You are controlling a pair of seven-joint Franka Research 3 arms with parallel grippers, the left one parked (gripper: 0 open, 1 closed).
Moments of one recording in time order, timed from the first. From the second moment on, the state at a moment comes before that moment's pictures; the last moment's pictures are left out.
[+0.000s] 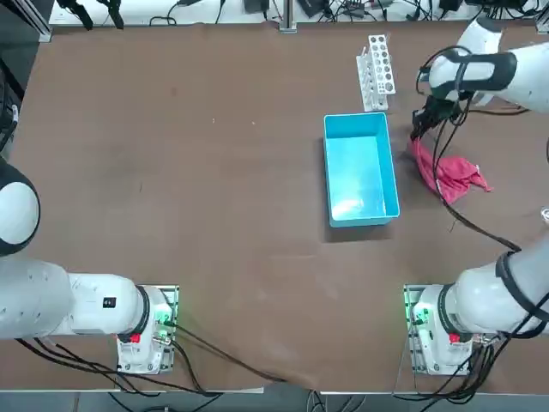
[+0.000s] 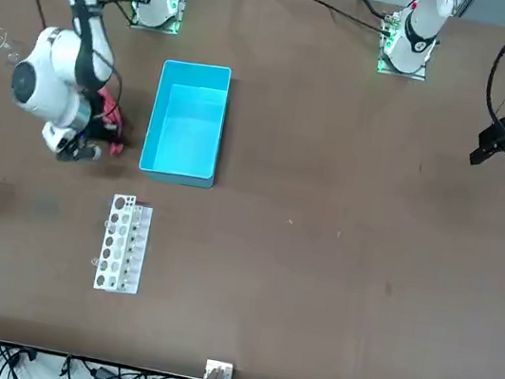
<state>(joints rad) -0.11 0.29 0.07 -2.16 0.09 2.33 -0.26</state>
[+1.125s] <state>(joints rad) -0.17 0.68 0.01 -1.33 -0.21 2.23 -0.26</state>
